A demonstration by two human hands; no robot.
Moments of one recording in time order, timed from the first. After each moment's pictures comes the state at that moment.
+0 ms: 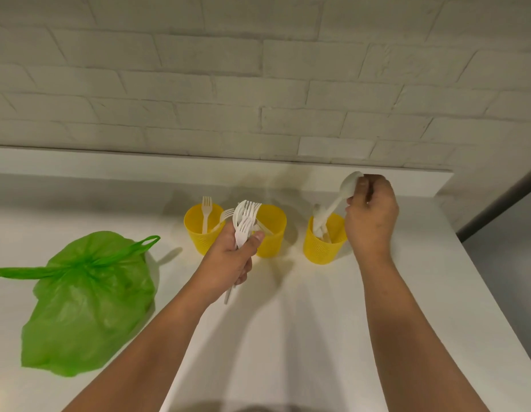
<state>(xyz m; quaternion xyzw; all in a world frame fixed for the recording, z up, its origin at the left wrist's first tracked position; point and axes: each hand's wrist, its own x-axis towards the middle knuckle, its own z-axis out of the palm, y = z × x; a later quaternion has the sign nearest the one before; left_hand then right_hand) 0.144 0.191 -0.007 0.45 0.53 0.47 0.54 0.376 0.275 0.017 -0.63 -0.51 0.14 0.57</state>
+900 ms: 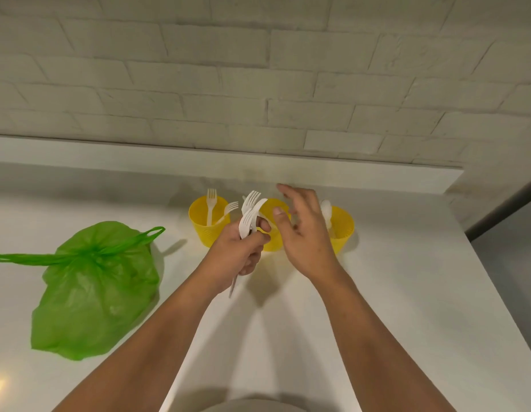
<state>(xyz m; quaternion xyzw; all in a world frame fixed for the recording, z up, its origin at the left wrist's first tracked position) 0.152 0.190 0.006 0.41 0.52 0.46 0.59 0.300 0.233 -0.008 -0.47 -0.70 0.28 0.46</state>
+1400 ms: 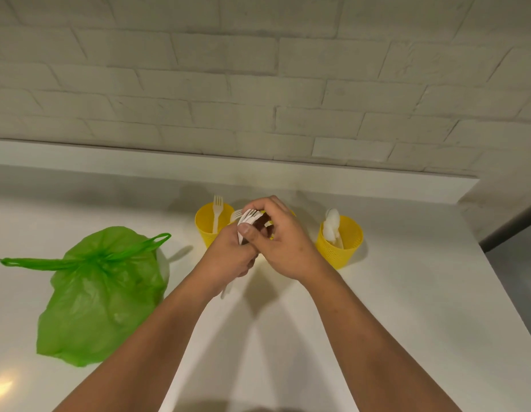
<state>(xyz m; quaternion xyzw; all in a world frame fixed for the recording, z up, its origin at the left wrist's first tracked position) 0.137 0.199 0.009 0.46 0.56 0.43 0.53 0.266 0.241 0.007 -0.35 -0.74 0.41 0.41</state>
